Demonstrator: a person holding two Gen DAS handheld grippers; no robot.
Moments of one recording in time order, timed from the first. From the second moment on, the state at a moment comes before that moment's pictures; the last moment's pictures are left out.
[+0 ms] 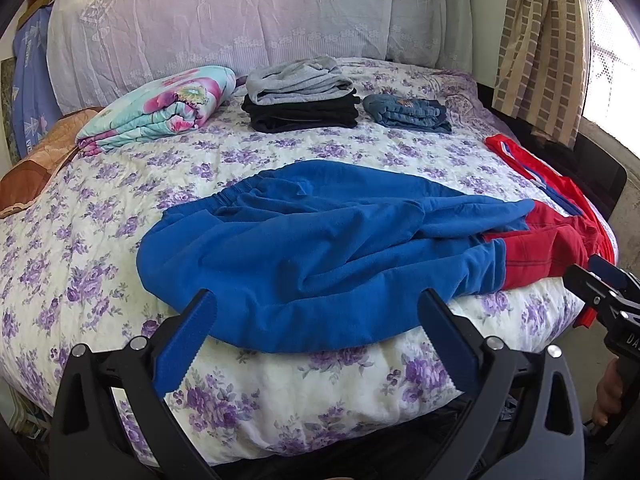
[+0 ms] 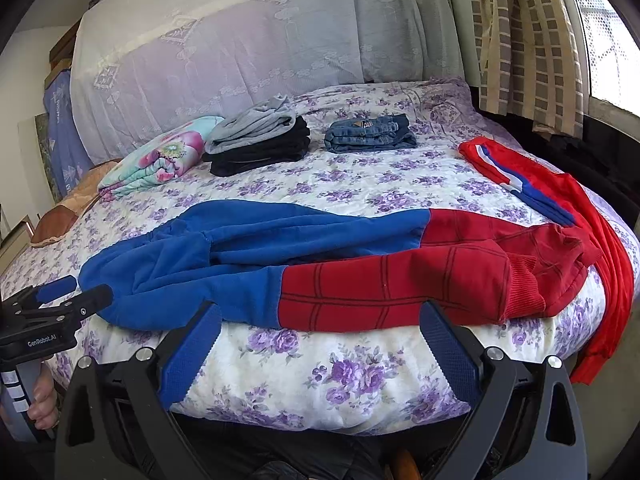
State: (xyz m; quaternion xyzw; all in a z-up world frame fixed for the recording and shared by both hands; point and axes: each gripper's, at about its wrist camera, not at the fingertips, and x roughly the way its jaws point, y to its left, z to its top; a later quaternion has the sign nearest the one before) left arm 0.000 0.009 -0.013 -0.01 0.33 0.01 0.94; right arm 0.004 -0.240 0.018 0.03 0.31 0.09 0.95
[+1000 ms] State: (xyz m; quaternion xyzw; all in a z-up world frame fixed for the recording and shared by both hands) left arm 0.000 0.010 -0.015 -0.01 0.34 0.01 0.94; right arm 0.003 -0.237 0.019 0.03 0.31 0.09 0.95
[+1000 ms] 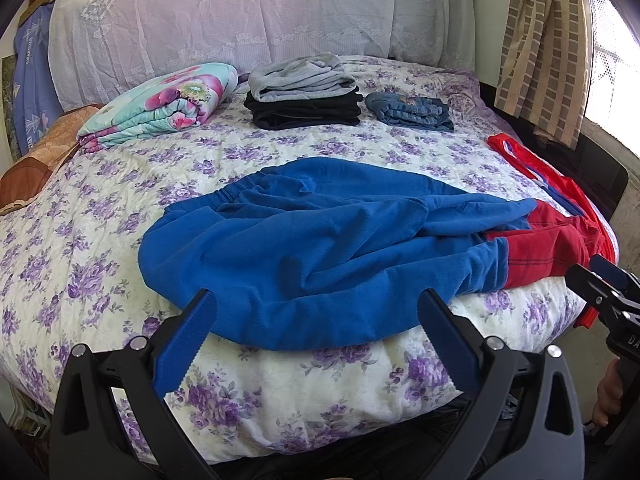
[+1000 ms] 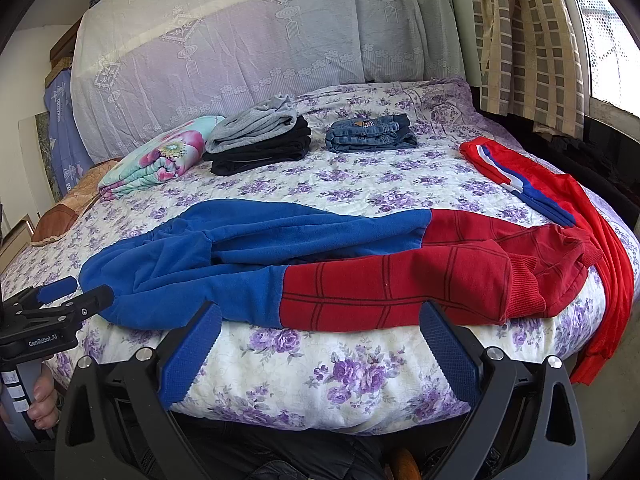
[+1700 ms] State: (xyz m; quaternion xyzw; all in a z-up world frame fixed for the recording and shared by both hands) left arm 0.000 0.012 -0.014 -0.01 0.34 0.01 0.94; right arm 0.004 -0.237 0.016 0.03 0.31 0.09 0.95
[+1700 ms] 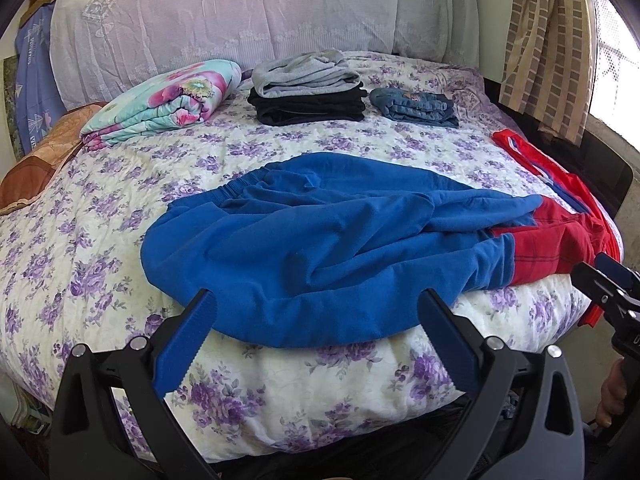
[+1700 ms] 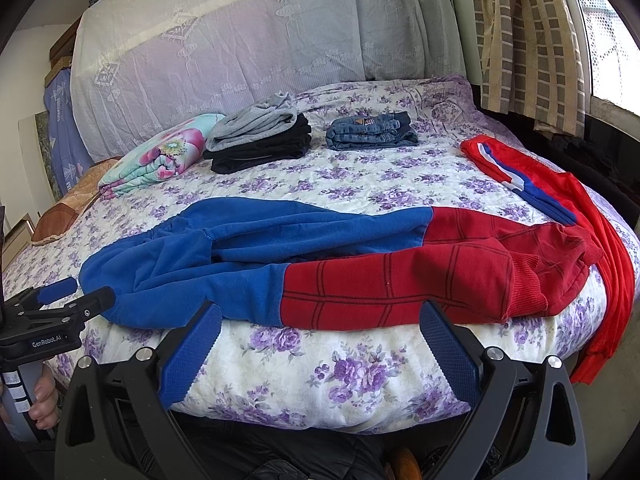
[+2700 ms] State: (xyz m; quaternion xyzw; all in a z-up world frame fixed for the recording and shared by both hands) left arm 0.006 0.043 -0.029 -0.09 0.37 -0.02 0.93; right arm 0.017 -0.258 0.003 0.10 0.35 0.12 0.92
